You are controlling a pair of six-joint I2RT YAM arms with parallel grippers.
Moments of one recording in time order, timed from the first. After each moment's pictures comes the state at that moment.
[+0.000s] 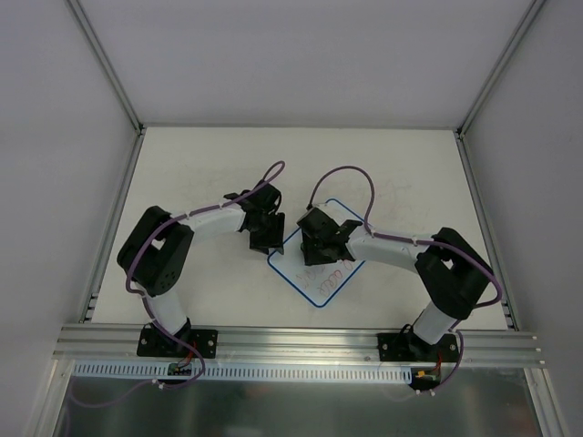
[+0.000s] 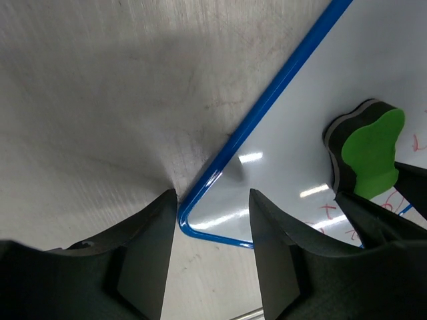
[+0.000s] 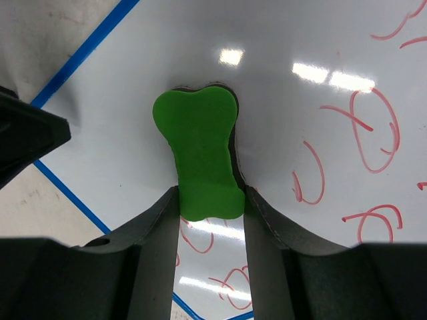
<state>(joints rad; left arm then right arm) -0.62 1.76 1.06 -0.51 0.15 -0.57 0.89 1.66 0.96 -0.41 0.18 0.68</state>
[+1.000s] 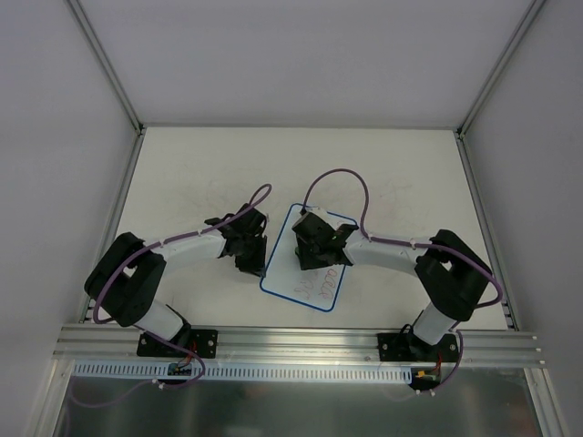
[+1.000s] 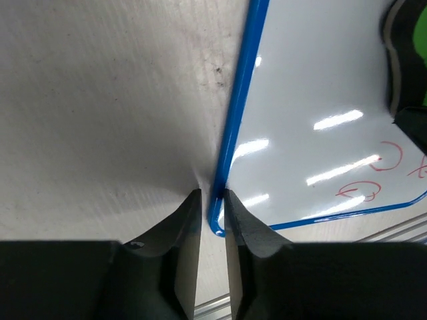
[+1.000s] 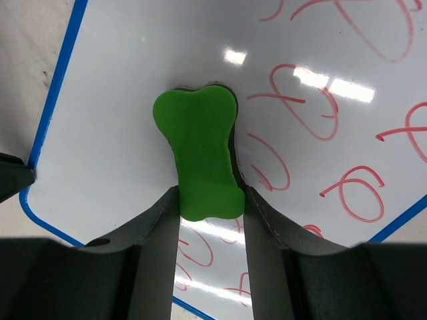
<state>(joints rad) -0.64 1.51 0.77 -0.46 0.17 -0.55 0.94 1.66 0.96 -0.40 0.18 0.67</state>
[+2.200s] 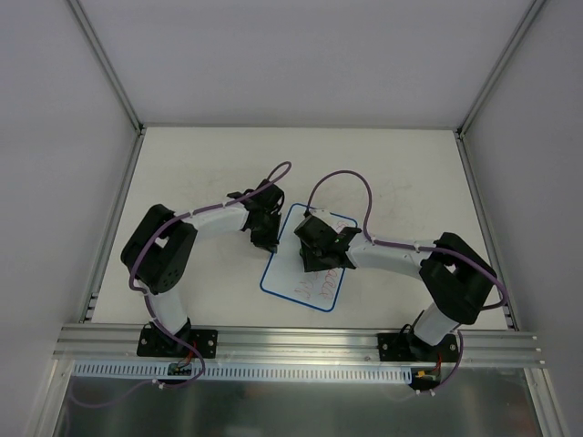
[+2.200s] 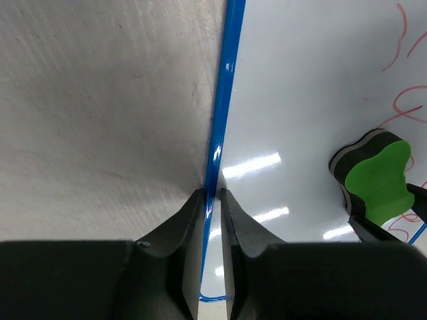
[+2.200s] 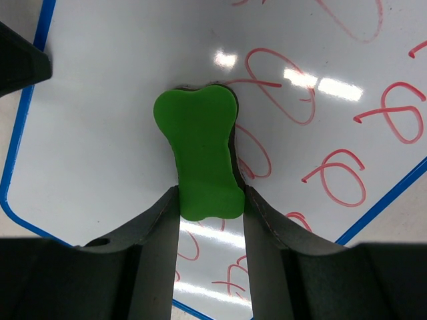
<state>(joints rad) -0.63 1.79 1.09 -0.52 0.10 -0.48 0.95 1.63 0.92 -0.41 0.22 0.68</state>
